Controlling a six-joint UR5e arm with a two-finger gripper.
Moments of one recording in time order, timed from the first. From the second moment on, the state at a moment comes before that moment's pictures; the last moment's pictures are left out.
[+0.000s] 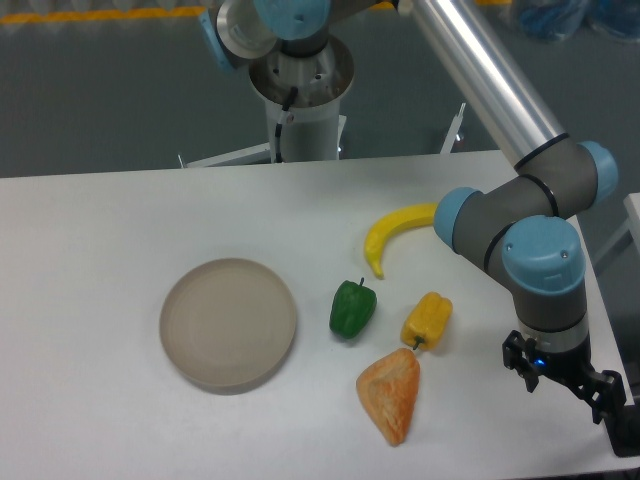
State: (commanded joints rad) arm 2.31 -2.30 -1.07 -0.88 1.70 1.25
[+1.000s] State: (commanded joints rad) arm 2.31 -2.20 -1.19 -0.89 1.69 1.16
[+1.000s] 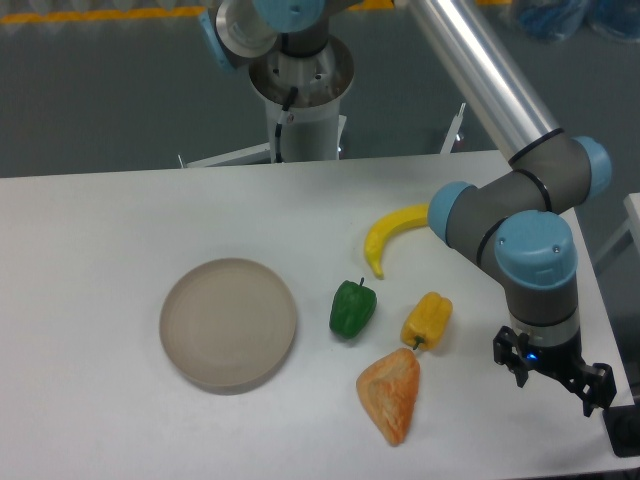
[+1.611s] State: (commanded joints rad) arm 2.46 -1.97 -1.44 -1.09 1.35 1.13
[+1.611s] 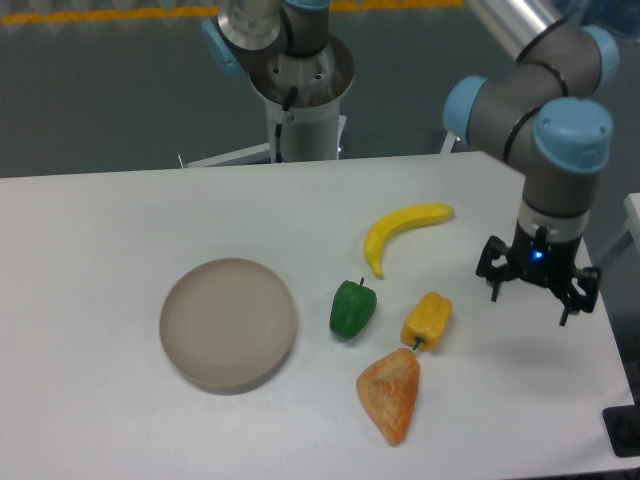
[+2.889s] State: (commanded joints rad) arm 2.38 -1.99 -1.73 -0.84 1.39 1.10
